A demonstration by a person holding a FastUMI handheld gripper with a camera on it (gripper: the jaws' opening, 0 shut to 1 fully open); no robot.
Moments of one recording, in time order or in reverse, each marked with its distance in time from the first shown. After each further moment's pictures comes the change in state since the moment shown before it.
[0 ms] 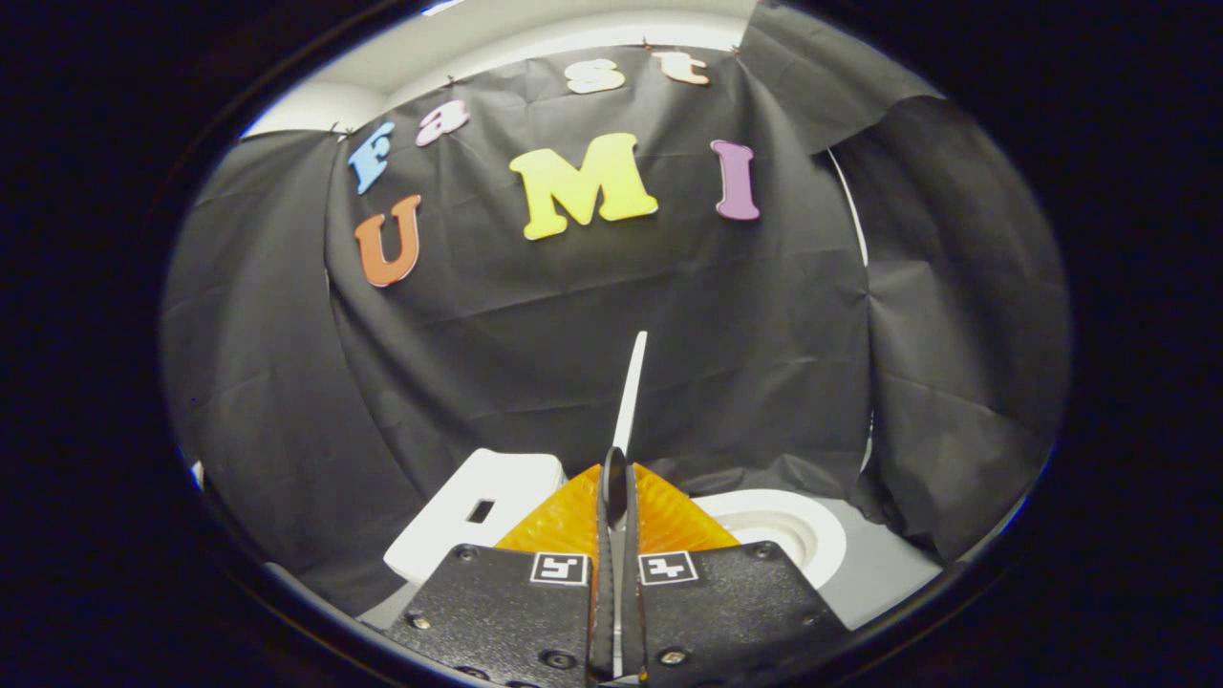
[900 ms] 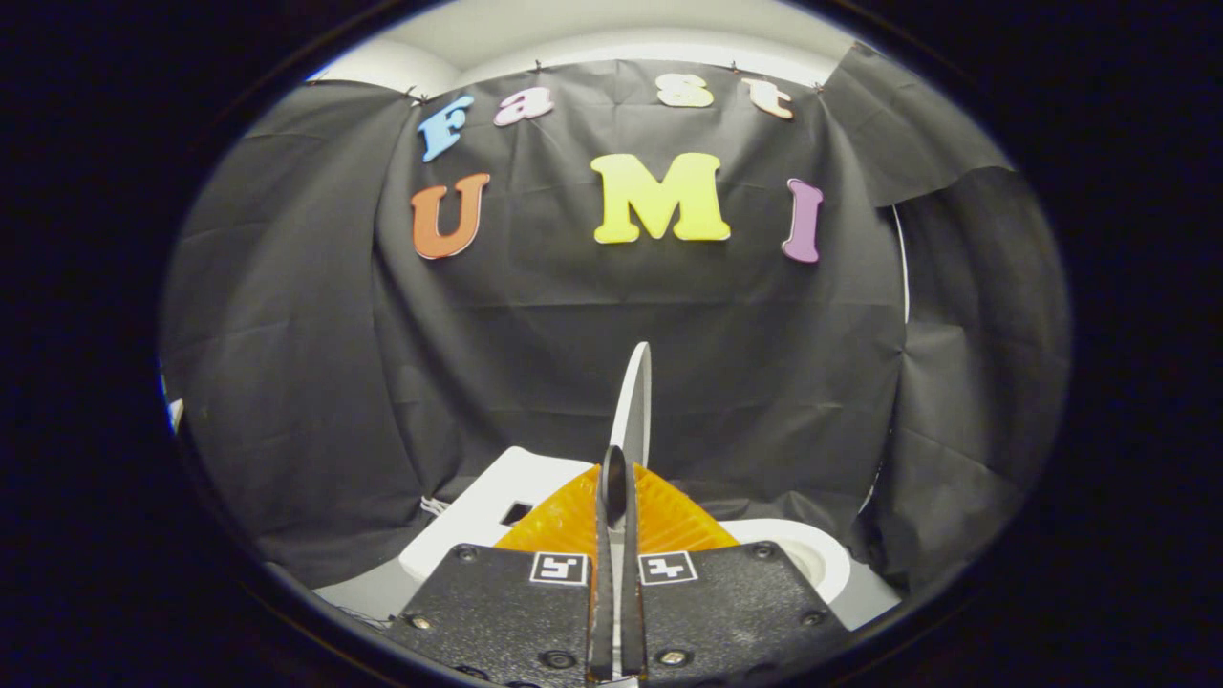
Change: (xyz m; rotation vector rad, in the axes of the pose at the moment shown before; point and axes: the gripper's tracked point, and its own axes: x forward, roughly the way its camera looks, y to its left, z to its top) arm 0.002 0.093 -0.002 -0.165 -0.039 0.035
